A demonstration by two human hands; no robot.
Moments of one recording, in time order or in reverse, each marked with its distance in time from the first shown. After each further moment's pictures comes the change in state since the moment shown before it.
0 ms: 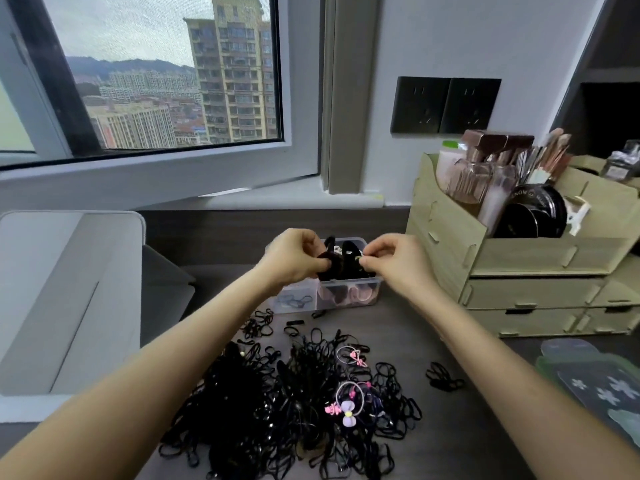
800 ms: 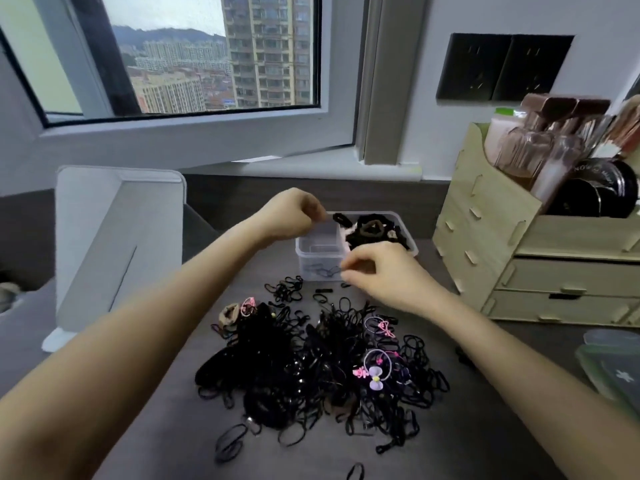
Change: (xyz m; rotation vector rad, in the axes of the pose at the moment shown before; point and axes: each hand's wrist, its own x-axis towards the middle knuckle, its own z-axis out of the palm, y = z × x) left_hand -0.005 -0.013 -0.047 0.280 -0.054 -0.012; right_hand -0.048 -0.030 0.029 -0.297 -0.447 -0.238
